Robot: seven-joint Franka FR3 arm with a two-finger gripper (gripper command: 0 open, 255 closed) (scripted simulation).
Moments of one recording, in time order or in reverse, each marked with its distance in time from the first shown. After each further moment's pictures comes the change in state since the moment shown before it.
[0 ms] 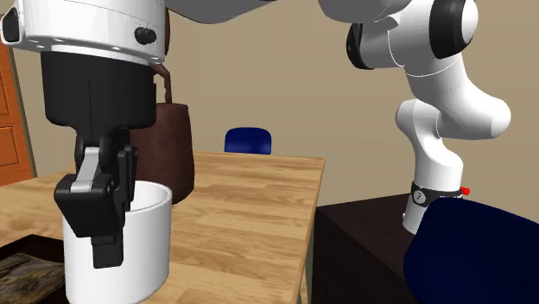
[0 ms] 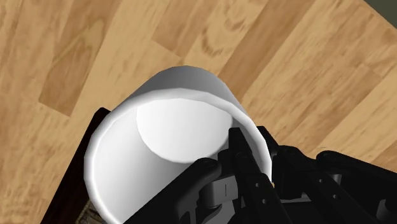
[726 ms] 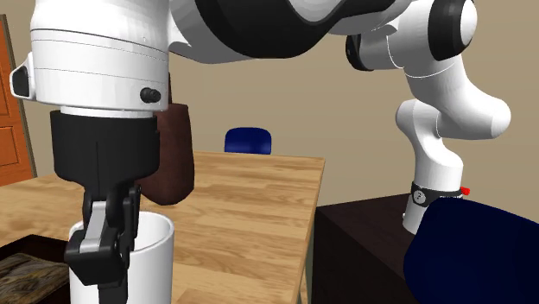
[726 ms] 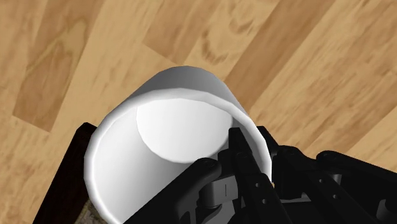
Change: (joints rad) arm -0.001 0.012 -0.001 -0.084 -0.002 0.096 0.006
